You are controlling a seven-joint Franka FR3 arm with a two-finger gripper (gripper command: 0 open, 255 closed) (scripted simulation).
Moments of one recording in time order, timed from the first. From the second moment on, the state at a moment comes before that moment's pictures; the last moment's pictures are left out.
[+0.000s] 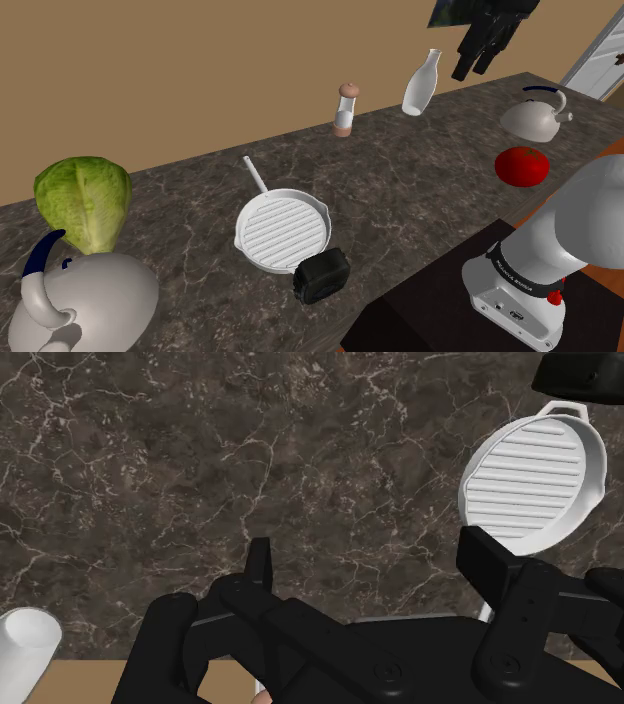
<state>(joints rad) 0.01 -0.82 -0.04 -2.37 0.04 1.57 0.01</state>
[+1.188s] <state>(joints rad) -0.01 -0.25 -0.05 -2.16 0.02 1.95 0.07</state>
